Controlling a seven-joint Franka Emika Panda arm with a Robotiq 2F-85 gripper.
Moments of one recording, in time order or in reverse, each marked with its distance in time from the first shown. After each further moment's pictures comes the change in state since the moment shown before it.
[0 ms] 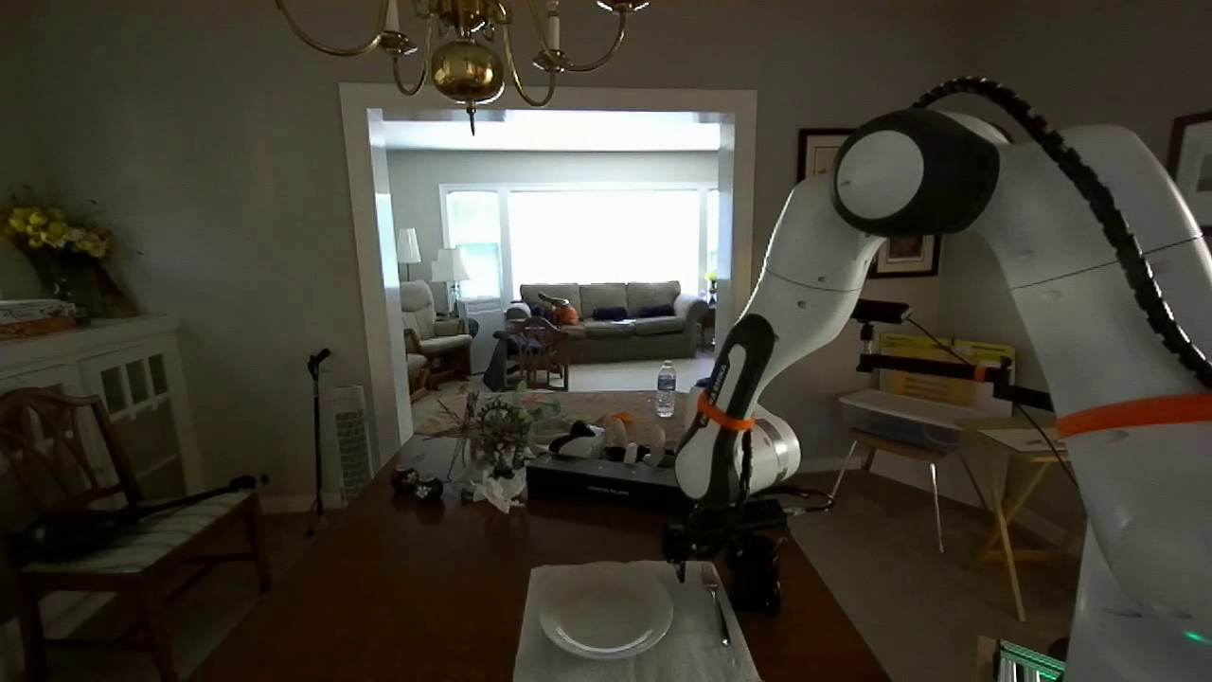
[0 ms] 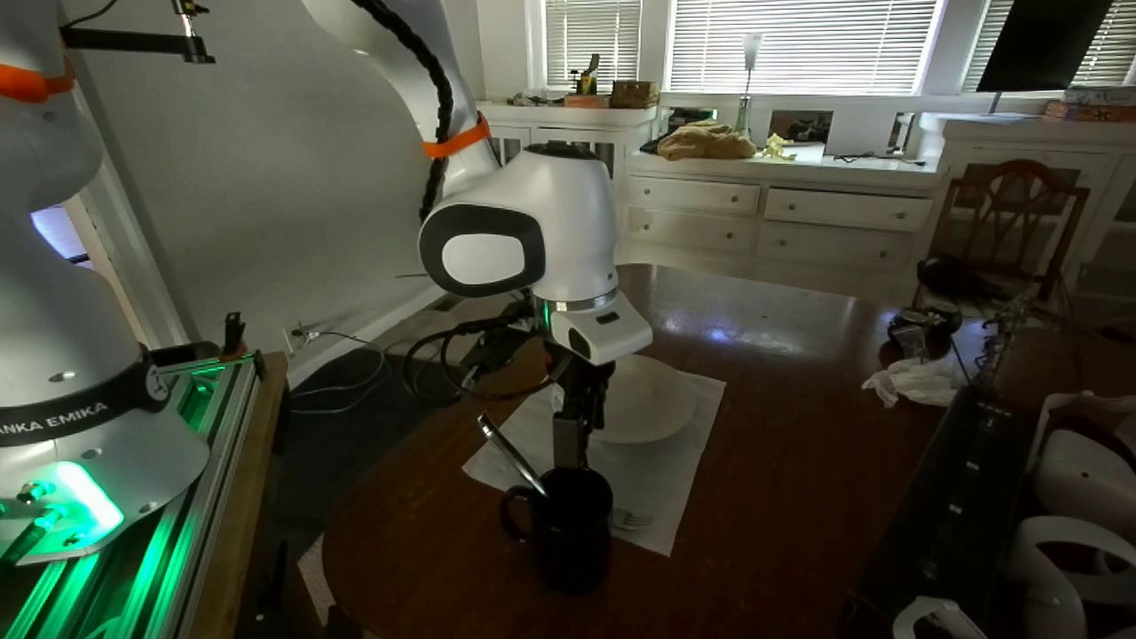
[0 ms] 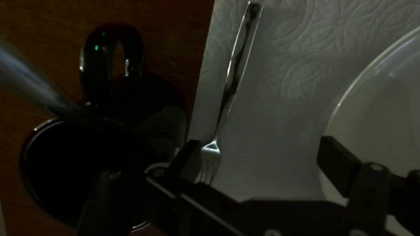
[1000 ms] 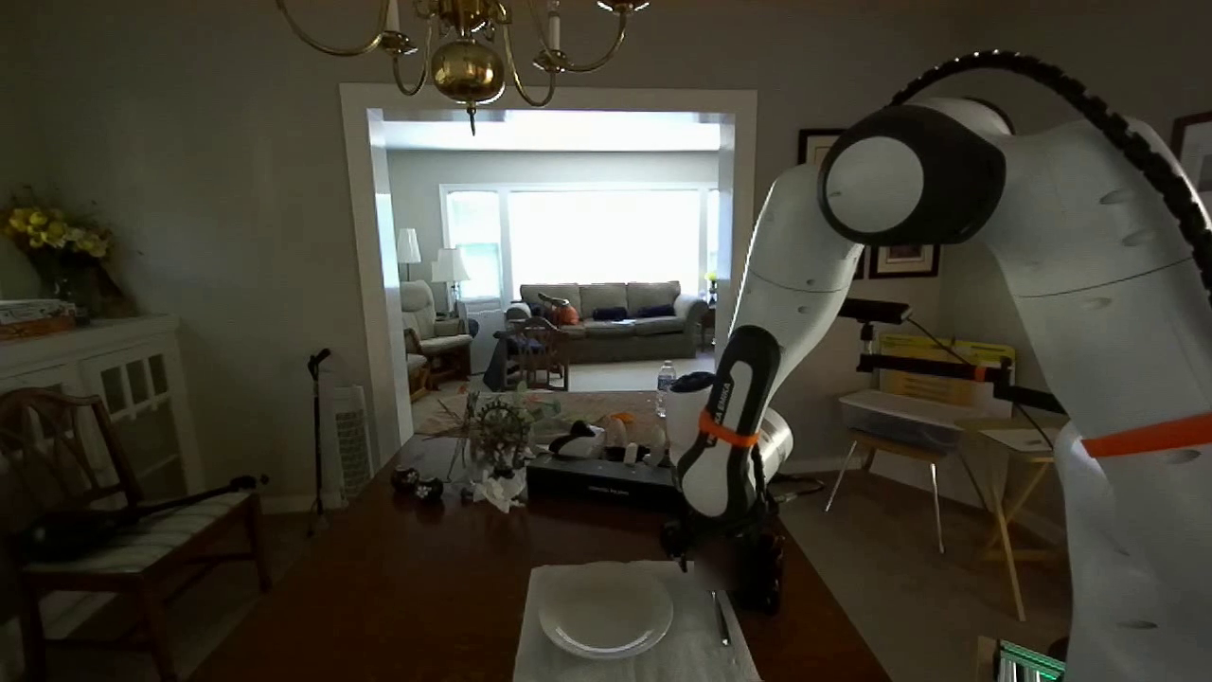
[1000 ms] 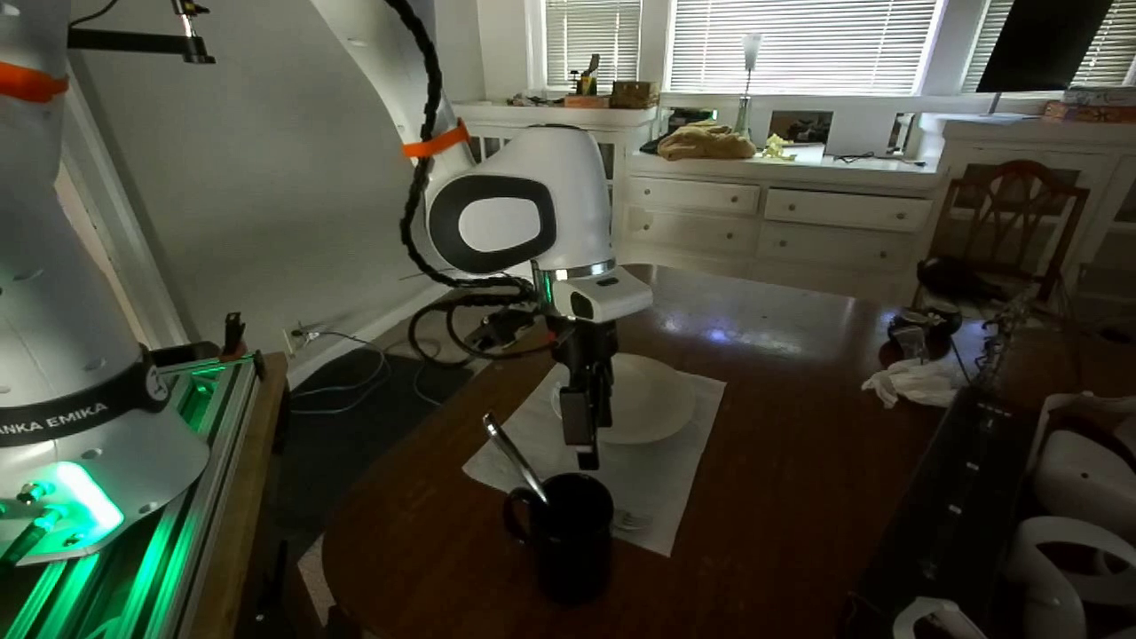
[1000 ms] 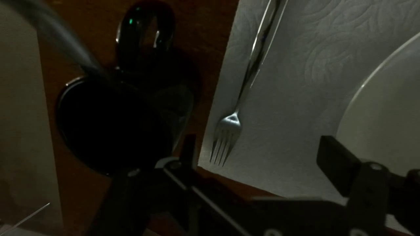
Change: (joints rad) arm 0.402 0.011 -0.369 0.000 -0.220 -0.027 0.242
